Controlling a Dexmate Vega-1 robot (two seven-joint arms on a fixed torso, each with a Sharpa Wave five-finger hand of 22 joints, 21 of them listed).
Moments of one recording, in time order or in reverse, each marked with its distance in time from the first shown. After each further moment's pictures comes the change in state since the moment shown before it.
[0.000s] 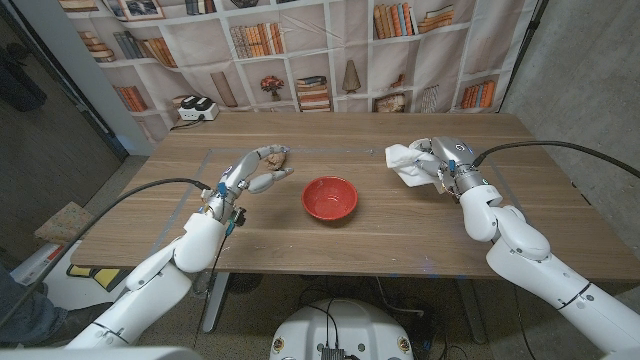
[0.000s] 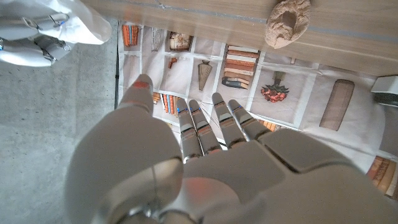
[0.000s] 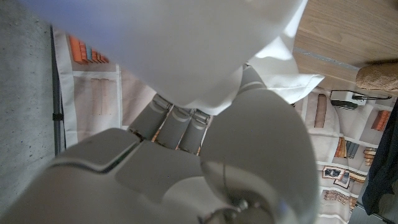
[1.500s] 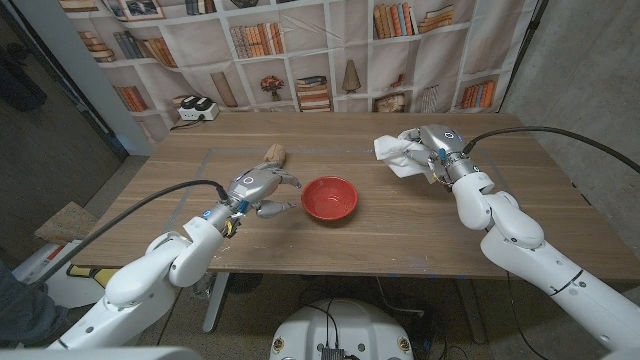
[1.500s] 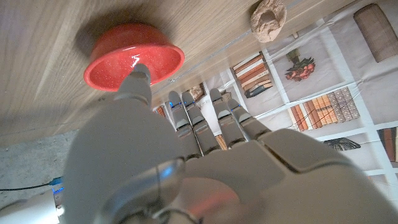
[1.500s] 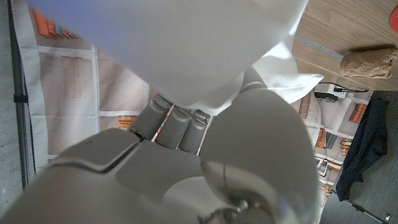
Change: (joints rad) left arm 0.141 0.090 -0.047 -0.232 0.540 0.116 -0.205; left_hand 0.082 -0.061 -0.010 -0.001 0.020 0.142 -0.083 0.014 -0.003 0.162 -0.030 -0.022 0.001 0.077 -0.005 -0.013 0.000 0.031 -0.003 -0.019 -0.005; right arm 0.072 0.002 -0.038 -0.017 -0.046 0.032 0.060; right_hand 0.000 0.000 -0.005 -0.005 0.004 0.012 0.001 -0.003 -0.003 0.009 0.007 0.000 0.001 0.018 -0.007 -0.007 0.004 0.000 0.000 0.034 -0.009
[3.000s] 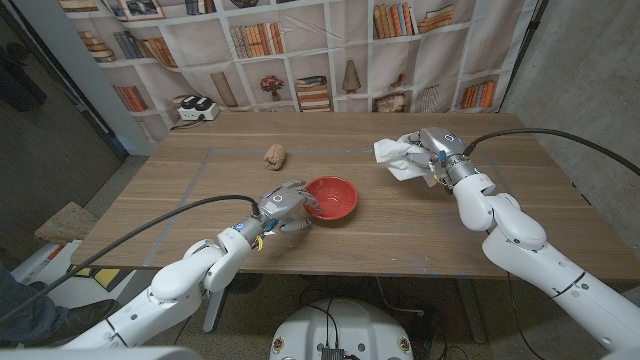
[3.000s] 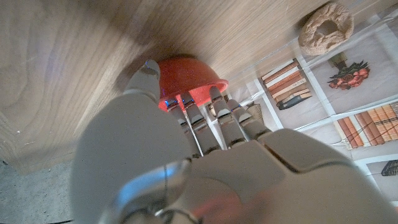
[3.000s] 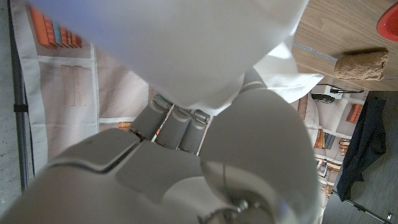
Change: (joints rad) left arm -0.213 0.081 0.325 0.162 0.054 0.075 0.077; left_hand 0.114 0.038 0.026 0.010 -0.005 0.089 -0.044 -0.016 0.000 0.069 -0.001 -0.013 0.005 0.056 -0.002 0.005 0.005 0.006 -0.006 -0.015 0.000; right arm -0.023 -0.001 0.023 -0.002 0.026 0.017 0.009; right_hand 0.003 -0.003 0.000 0.000 -0.001 0.007 0.003 -0.008 0.004 0.008 0.003 -0.008 0.000 0.006 -0.005 -0.005 0.001 -0.006 0.002 0.015 -0.009
